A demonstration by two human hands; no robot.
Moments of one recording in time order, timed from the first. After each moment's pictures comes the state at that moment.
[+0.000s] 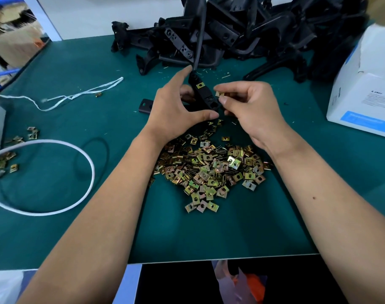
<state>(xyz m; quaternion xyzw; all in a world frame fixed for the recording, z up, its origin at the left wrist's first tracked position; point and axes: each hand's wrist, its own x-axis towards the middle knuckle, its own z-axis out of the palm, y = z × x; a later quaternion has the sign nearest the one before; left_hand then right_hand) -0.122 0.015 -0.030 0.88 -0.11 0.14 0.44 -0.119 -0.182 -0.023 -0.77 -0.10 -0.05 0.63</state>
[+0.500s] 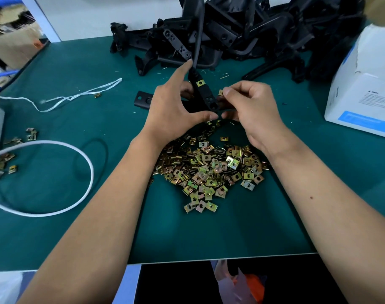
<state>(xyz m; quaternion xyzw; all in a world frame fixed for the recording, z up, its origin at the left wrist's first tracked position) -0.120 0.018 -0.030 0.89 -0.13 0.20 0.38 -0.124 -0.177 -0.020 -0.70 -0.03 -0.03 0.71</state>
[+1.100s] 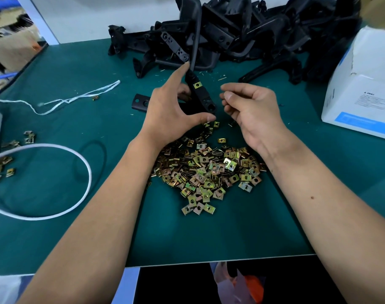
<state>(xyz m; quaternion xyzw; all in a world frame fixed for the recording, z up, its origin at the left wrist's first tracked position) -0.122 0.016 -0.028 0.89 -0.13 0.20 0.38 -0.125 -0.179 -0.019 -0.63 0.02 -0.01 0.78</state>
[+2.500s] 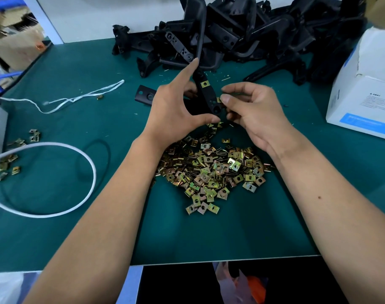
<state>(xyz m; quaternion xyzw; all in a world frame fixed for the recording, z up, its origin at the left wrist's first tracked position) -0.129 0.014 -0.019 0.89 -0.16 0.22 0.36 -0.119 -0.184 -0.022 -0.68 -0.04 0.02 0.74</state>
